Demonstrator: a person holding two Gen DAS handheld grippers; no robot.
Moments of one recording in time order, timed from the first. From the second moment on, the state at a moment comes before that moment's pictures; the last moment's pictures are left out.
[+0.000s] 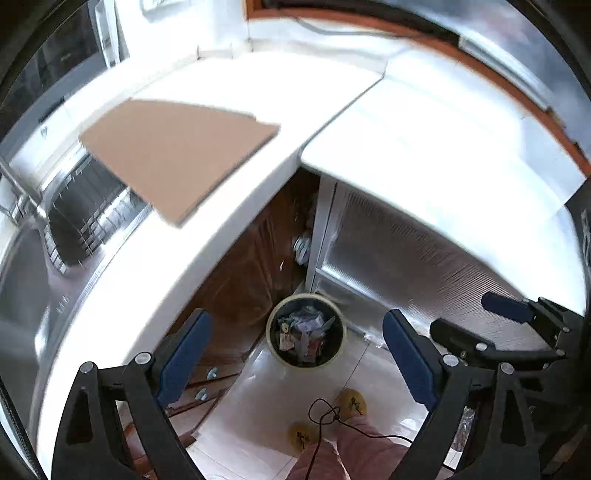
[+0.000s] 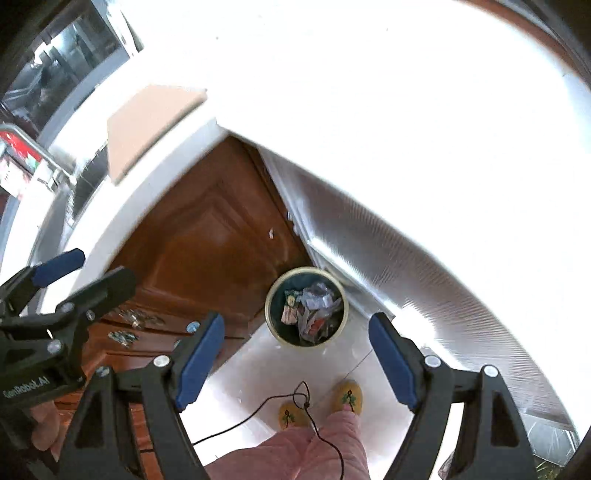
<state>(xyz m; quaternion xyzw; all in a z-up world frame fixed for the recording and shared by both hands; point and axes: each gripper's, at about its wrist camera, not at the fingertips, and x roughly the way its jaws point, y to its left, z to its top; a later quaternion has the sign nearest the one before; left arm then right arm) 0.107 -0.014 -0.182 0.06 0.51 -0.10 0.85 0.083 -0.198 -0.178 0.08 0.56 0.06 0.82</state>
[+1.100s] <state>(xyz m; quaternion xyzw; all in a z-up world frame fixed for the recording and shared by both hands) 0.080 -0.037 0.040 0.04 0.32 -0.06 0.94 0.057 -0.220 0.051 0.08 0.35 0.04 0.93</state>
